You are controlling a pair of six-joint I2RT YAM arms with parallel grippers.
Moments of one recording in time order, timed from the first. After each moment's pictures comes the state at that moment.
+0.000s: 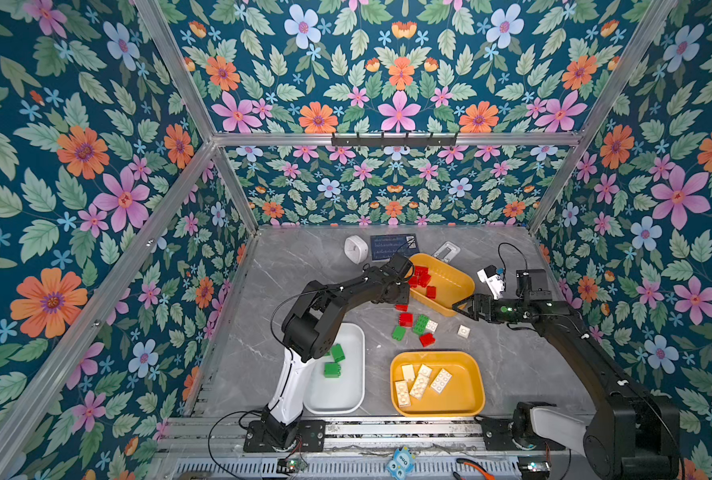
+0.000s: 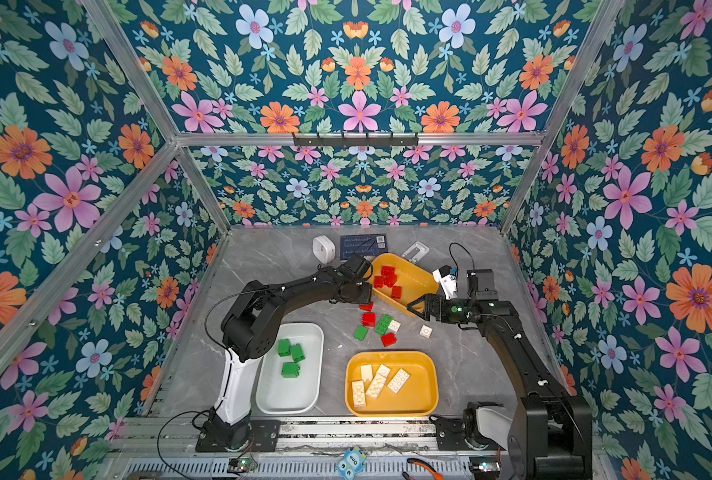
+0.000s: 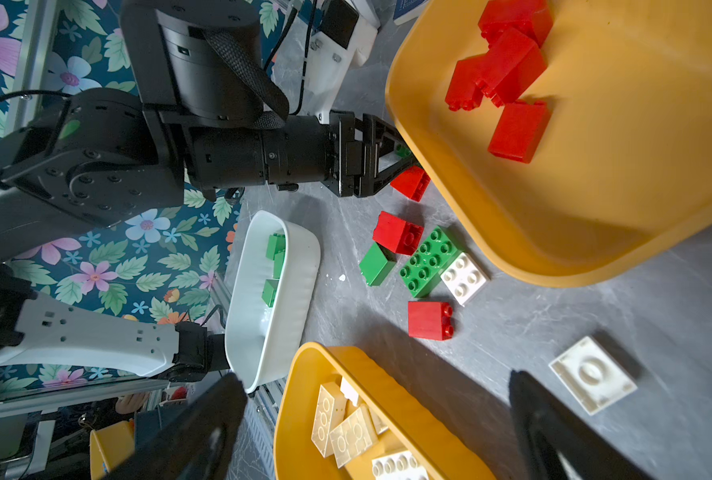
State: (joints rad) left arm -0.73 2.14 1.55 -0.49 -0.07 -0.51; right arm 0.01 1.18 0.82 -0.57 -0.86 0.17
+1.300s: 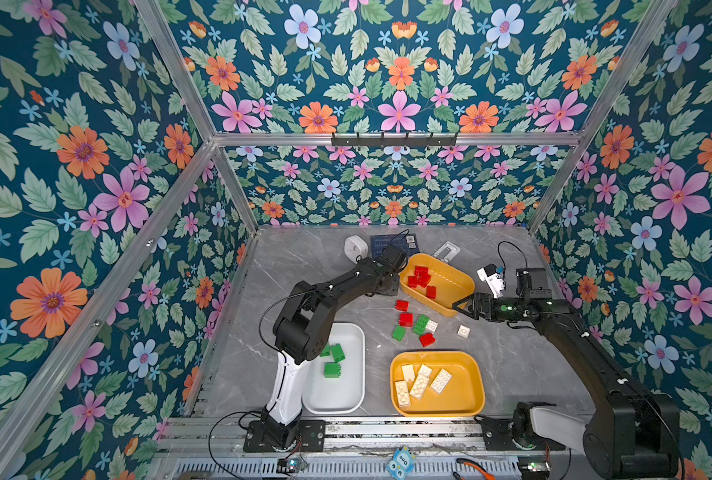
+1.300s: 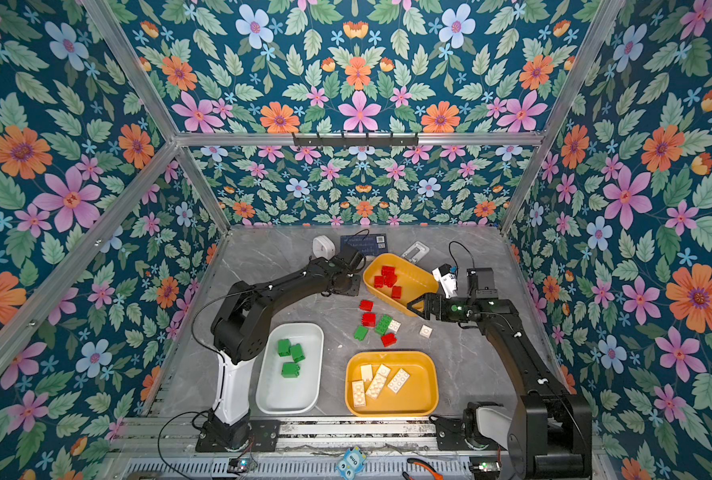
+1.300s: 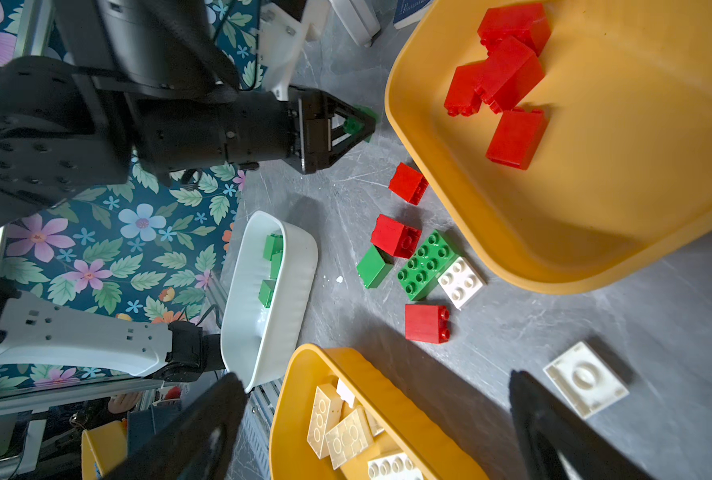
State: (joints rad) left arm -0.69 2.04 1.58 -0.64 -0.19 -0.42; right arm 0.01 1.19 0.83 -0.57 -0.86 0.16
